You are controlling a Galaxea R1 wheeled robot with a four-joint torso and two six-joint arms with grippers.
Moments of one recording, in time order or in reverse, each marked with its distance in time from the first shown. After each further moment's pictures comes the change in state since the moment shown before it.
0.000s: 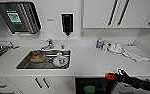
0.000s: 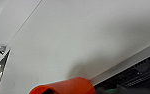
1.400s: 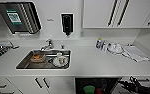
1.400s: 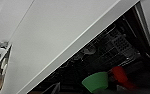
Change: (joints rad) left arm 0.000 0.039 -0.008 0.001 -0.018 0.000; right arm -0.108 -0.246 0.251 0.007 0.091 0.001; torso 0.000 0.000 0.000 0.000
